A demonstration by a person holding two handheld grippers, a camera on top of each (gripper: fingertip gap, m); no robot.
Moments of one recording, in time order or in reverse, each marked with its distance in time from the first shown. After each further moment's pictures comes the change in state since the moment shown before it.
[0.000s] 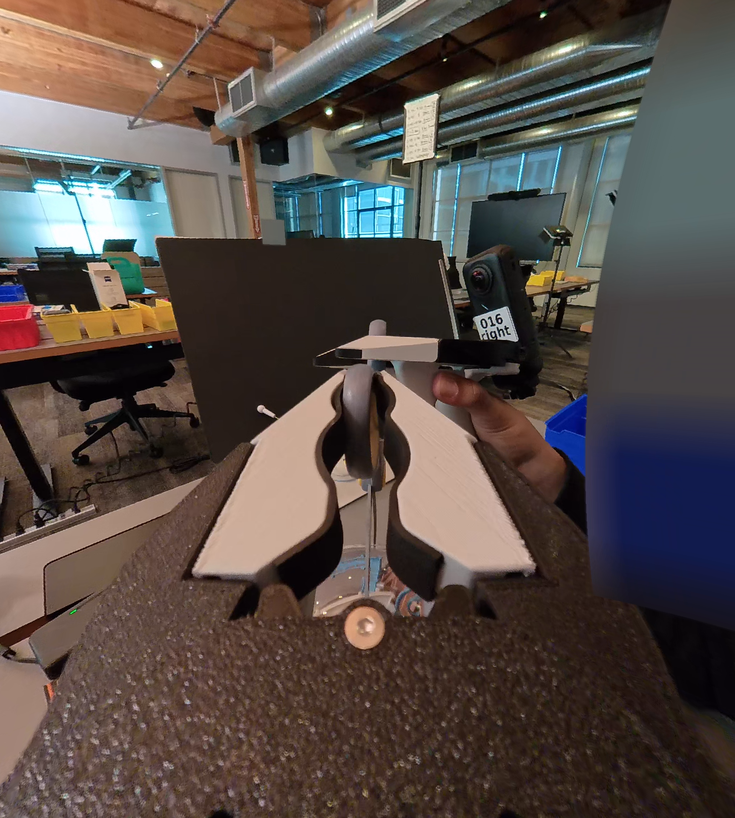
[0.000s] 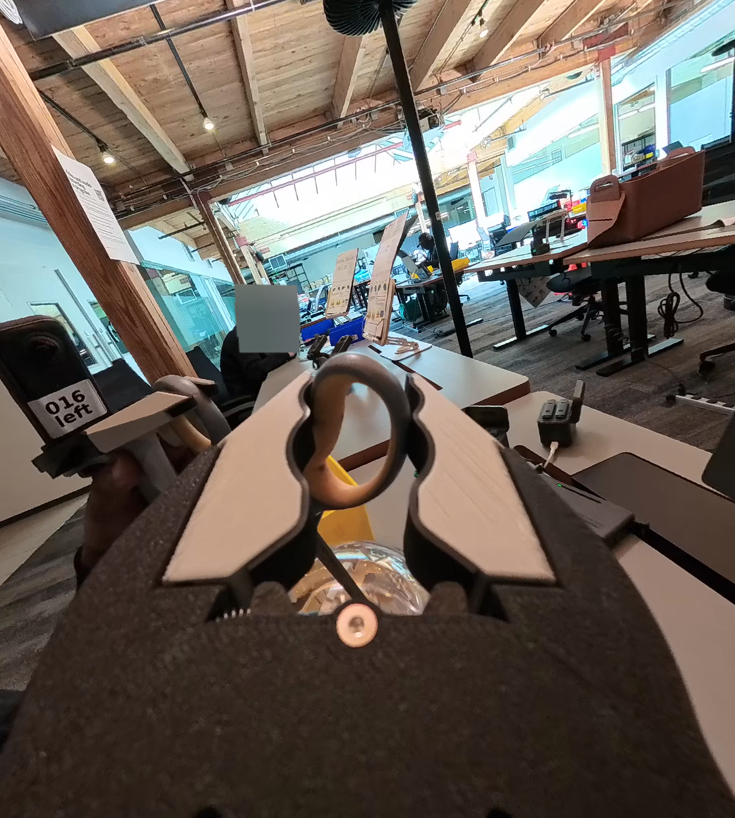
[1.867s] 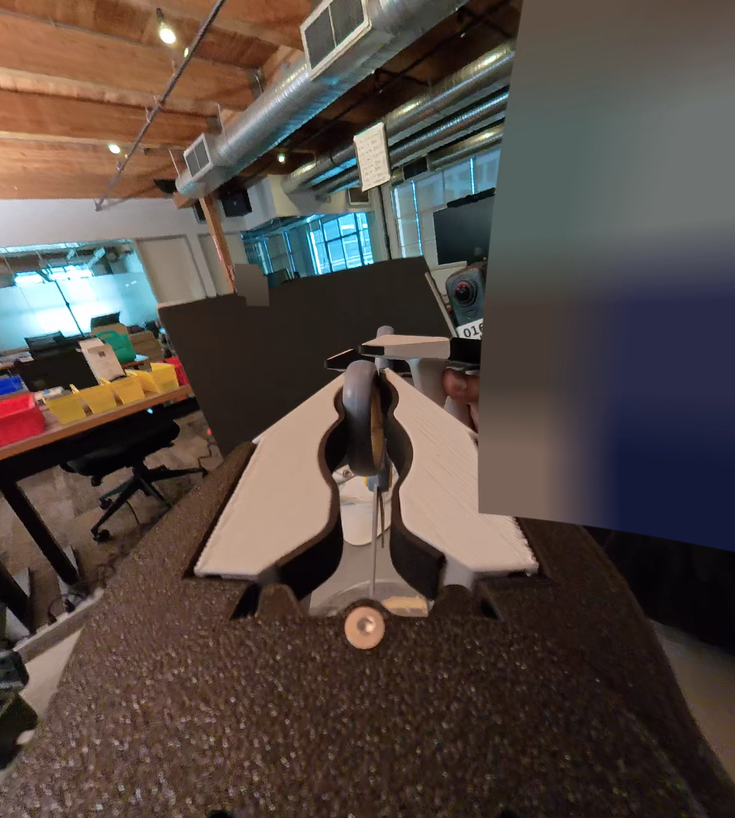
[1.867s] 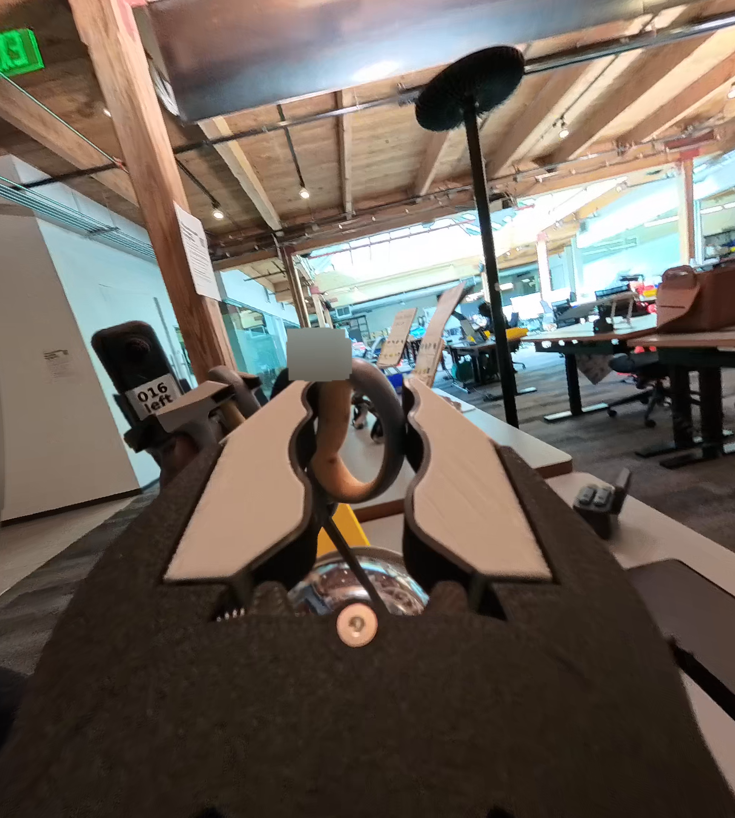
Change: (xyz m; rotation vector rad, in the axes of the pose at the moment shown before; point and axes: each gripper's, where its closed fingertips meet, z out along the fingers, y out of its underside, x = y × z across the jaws) left arm -0.021 -0.014 0.008 0.057 0.105 0.166; right arm 0.000 -0.023 0.010 0.143 -0.188 -0.060
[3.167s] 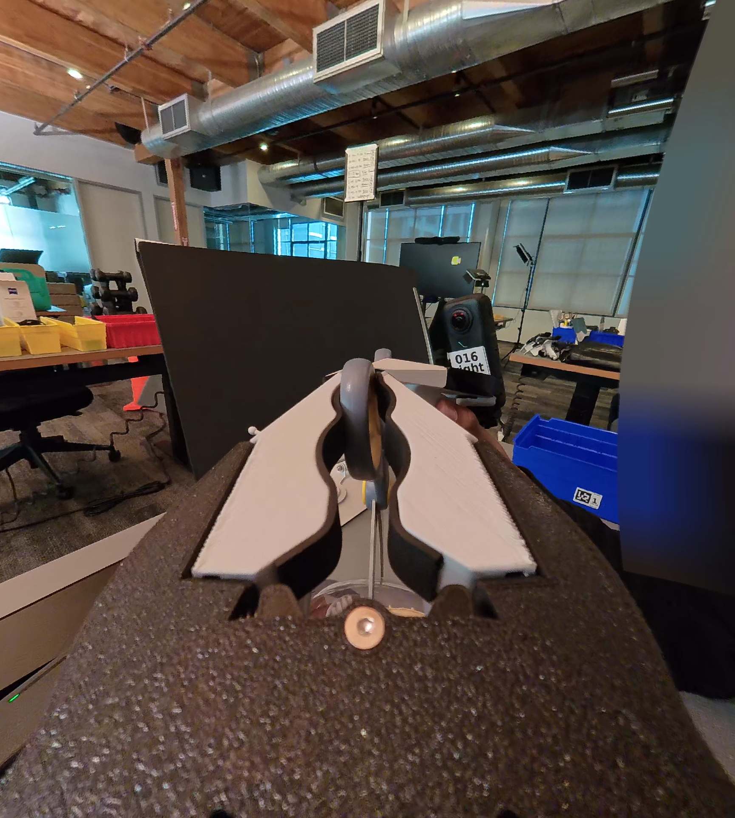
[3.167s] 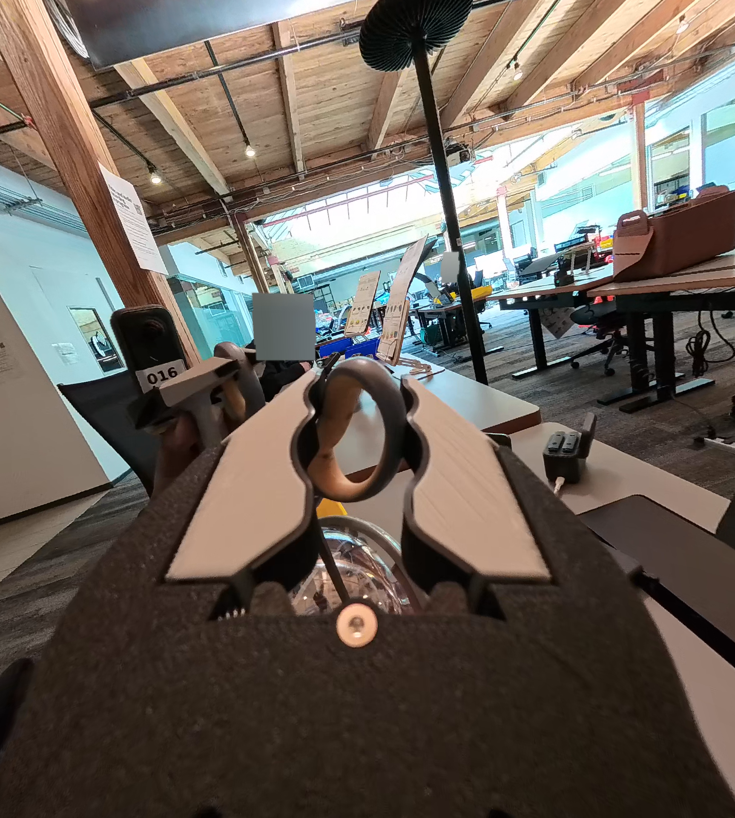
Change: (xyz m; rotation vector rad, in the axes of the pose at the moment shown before) left arm -0.031 0.026 0.000 0.043 0.055 -0.259; right arm 0.024 0.032 0.003 -0.084 0.108 0.030
